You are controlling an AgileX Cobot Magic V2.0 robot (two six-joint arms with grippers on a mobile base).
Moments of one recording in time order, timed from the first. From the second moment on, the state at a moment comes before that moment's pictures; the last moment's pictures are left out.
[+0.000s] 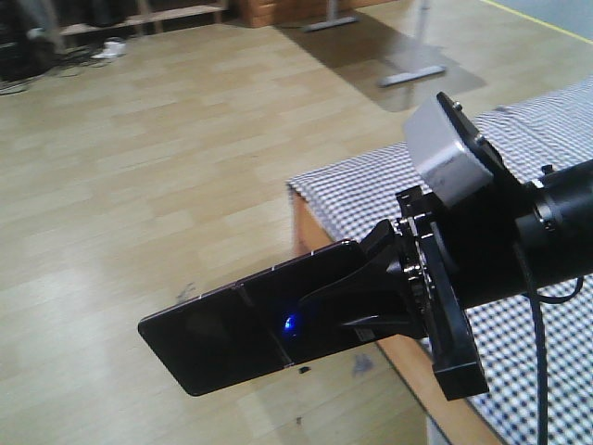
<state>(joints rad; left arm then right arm) 0.02 -0.02 0.03 -0.03 0.09 0.04 0.34 1.26 -1.05 1.10 1.22 -1.25</state>
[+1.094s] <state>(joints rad) 0.02 -0.02 0.03 -0.03 0.09 0.04 0.34 1.26 -1.05 1.10 1.22 -1.25</state>
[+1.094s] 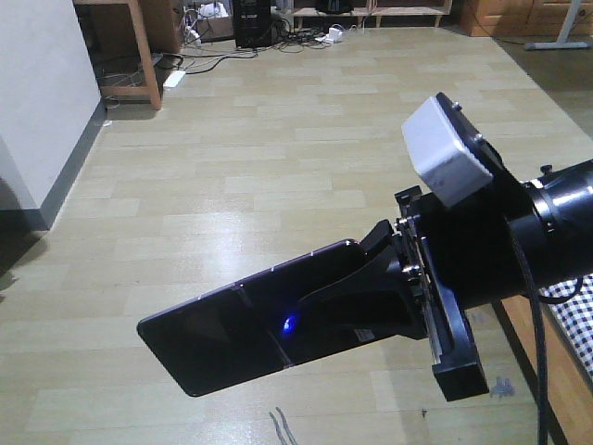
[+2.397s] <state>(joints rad) 0.02 -0.02 0.03 -0.03 0.09 0.04 0.34 1.24 -1.05 1.10 1.22 -1.25</state>
